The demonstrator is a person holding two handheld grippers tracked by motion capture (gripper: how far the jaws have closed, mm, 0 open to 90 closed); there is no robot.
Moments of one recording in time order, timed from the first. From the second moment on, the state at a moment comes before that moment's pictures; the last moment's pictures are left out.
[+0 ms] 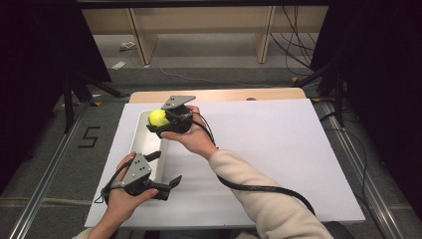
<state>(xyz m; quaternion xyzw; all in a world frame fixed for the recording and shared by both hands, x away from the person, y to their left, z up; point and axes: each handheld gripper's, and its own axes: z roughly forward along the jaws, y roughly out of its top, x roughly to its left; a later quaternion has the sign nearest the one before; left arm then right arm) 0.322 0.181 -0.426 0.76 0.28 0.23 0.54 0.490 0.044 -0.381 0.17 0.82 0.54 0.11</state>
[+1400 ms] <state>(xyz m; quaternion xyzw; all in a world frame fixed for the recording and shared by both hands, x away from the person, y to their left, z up) 0.320 0.180 -0.426 0.76 0.28 0.23 0.54 0.494 0.073 -0.392 0.16 0.84 0.52 0.08</state>
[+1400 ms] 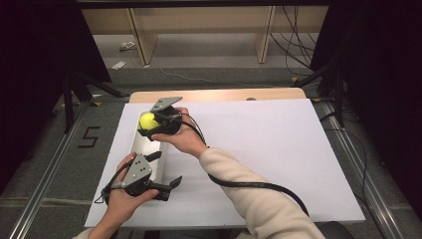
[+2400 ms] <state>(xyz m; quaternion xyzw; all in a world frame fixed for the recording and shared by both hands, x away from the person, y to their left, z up) 0.320 0.180 -0.426 0.76 0.28 0.23 0.54 0.502 0.083 -0.411 0.15 0.86 0.49 0.05</state>
